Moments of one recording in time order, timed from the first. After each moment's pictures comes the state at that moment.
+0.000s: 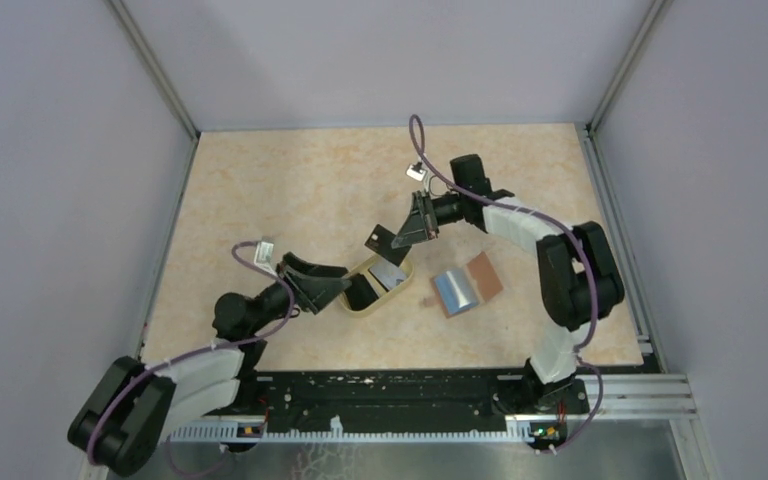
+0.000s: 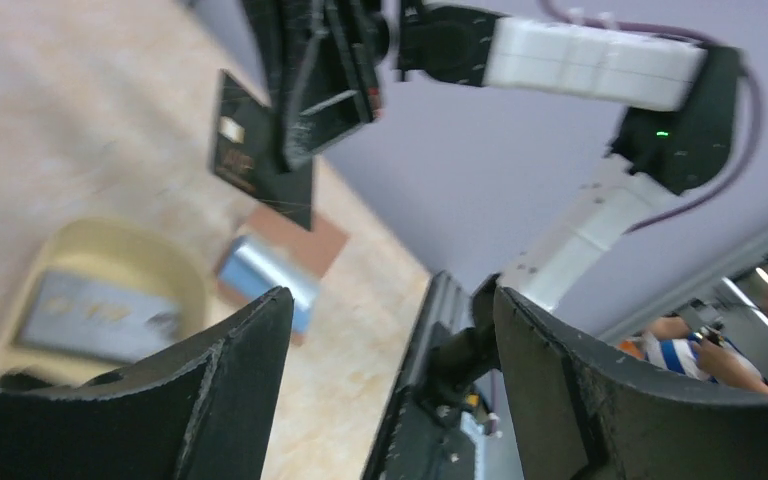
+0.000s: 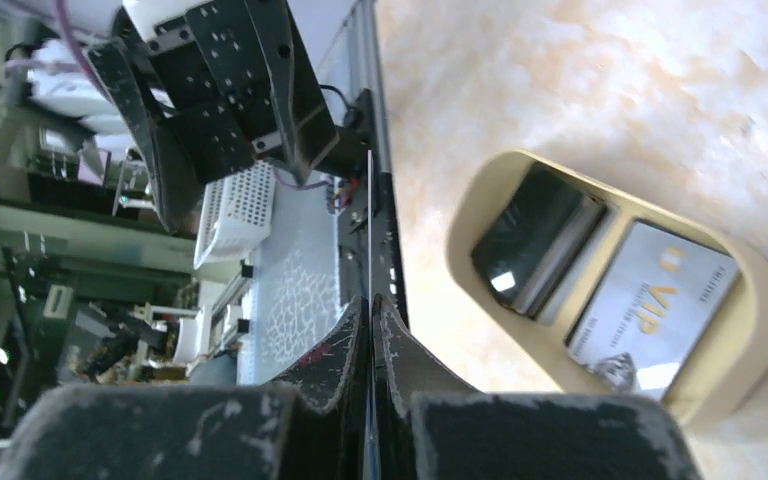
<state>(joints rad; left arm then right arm) -0.42 1.04 0.01 1.31 0.54 -0.98 0.39 1.80 1.18 -0.22 -1.27 0.22</state>
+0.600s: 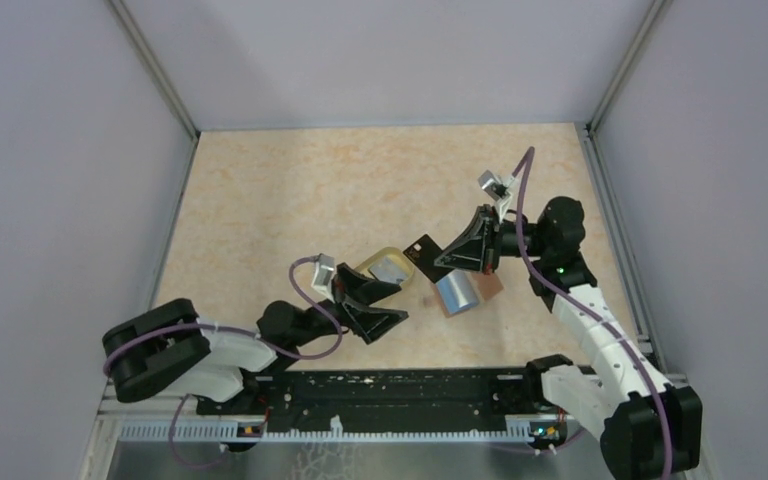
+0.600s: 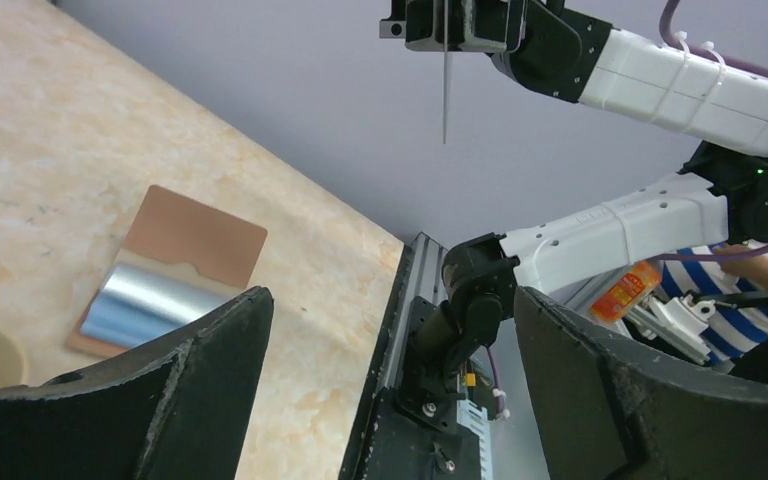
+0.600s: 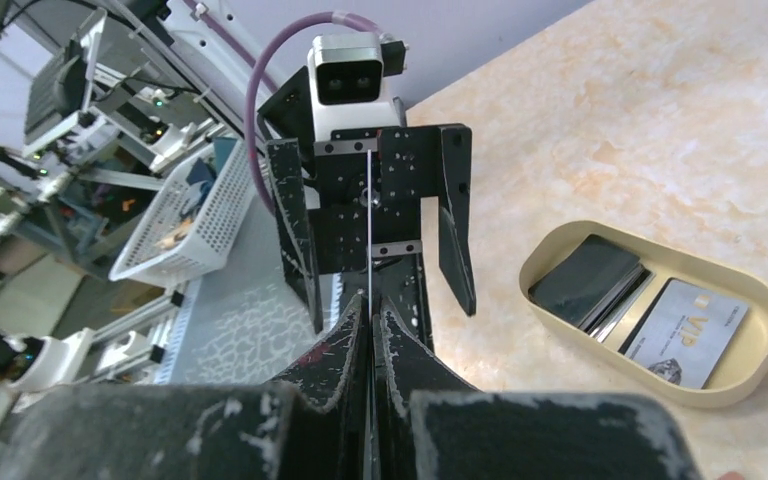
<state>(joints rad) -1.03 1.32 0.13 1.52 0.14 -0.69 0.22 0.98 0.69 0.36 -1.33 0.63</state>
